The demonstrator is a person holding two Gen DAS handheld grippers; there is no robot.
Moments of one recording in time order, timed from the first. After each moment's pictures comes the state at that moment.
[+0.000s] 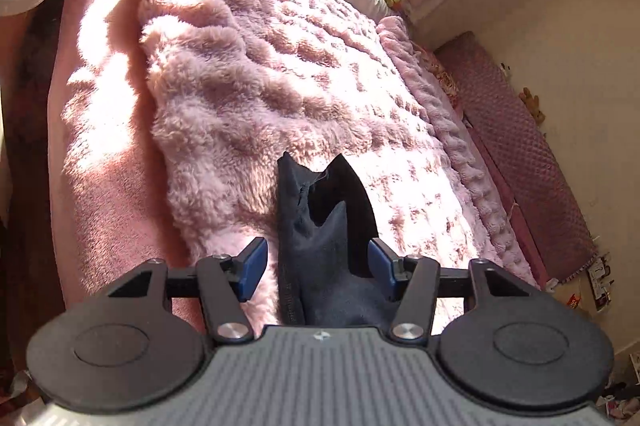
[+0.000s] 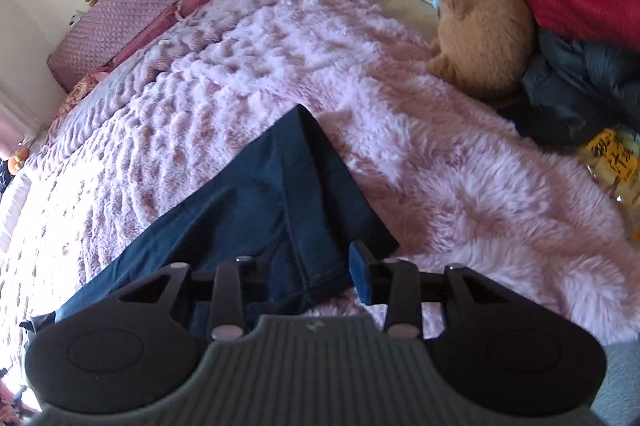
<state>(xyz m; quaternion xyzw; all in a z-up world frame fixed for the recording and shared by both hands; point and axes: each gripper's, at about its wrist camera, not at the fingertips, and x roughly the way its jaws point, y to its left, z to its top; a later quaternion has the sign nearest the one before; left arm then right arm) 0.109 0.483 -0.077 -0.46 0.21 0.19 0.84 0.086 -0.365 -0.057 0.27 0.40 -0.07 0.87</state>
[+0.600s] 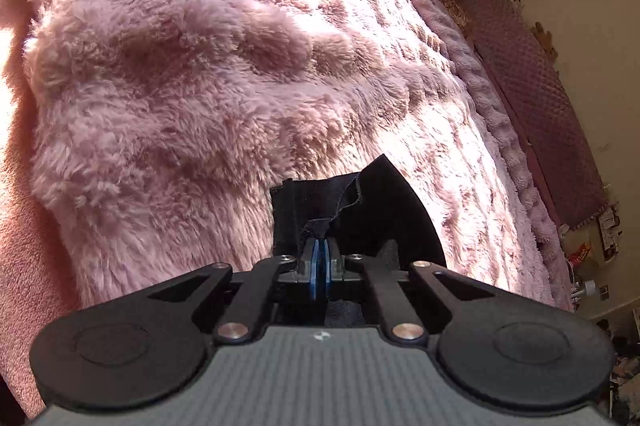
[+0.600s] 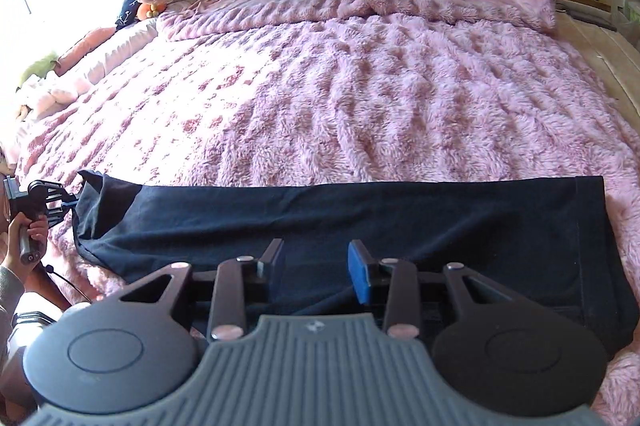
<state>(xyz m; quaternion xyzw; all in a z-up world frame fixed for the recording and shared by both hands) 0.246 0.548 -0.167 -0.45 0.32 0.14 0.82 0.148 -0.153 -0.019 0.08 0.42 0.16 0.89</state>
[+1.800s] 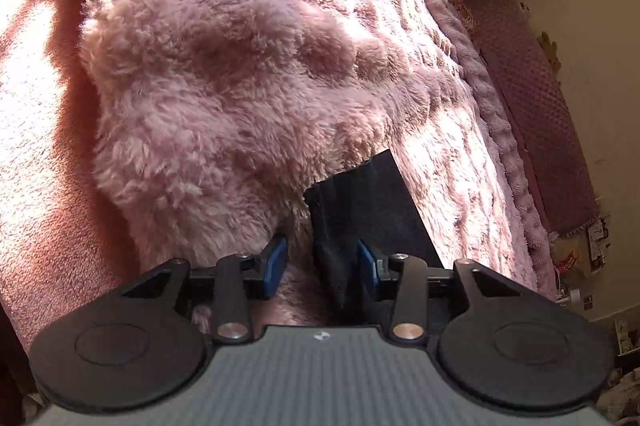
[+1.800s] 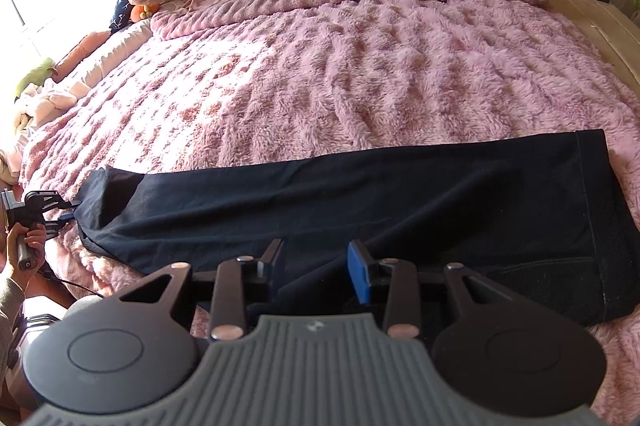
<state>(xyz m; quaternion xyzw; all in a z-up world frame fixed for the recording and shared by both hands) 0.215 0.576 -0.177 -0.50 0.31 0.13 0.80 0.131 -0.161 -0.037 0.11 0.43 0.14 0.88</state>
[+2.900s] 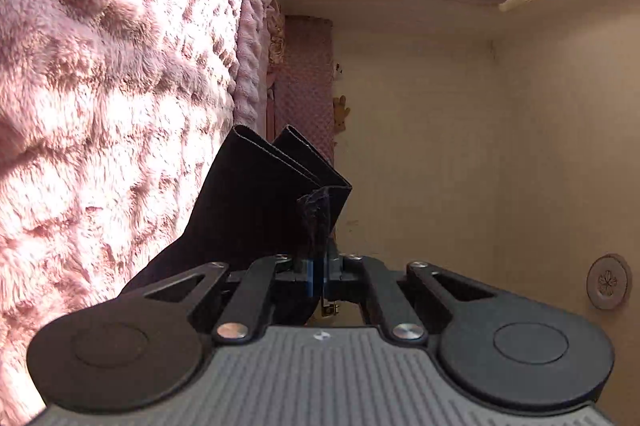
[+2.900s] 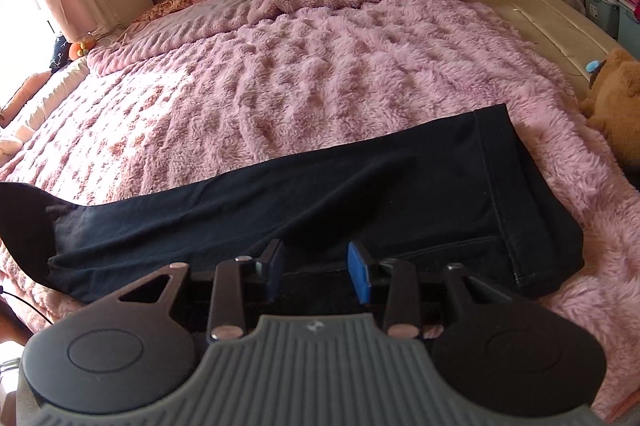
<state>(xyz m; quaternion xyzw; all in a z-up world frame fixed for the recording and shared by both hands) 0.206 0.511 -0.095 -0.68 0.07 -0.13 0.71 0.125 -0.228 -0.053 0.14 0.42 0.04 0.90</state>
